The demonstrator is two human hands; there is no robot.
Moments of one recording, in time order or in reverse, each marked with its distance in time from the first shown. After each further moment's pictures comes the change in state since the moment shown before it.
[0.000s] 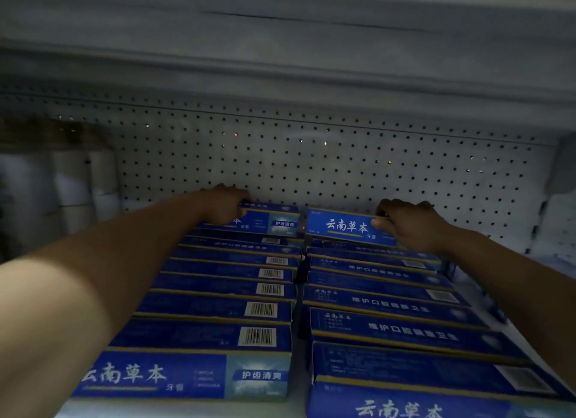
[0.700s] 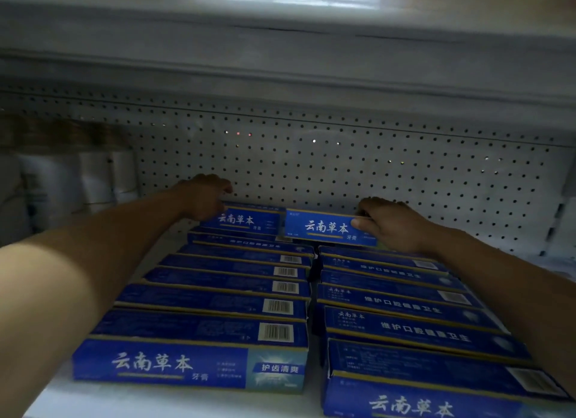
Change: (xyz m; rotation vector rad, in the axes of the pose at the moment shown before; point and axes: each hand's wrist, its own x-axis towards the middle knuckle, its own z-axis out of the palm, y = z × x) left_hand -0.033 -0.043 -0.013 0.066 0.131 -0.056; right_hand 0.006 -0.048 -0.016 0.197 -0.046 -0.152
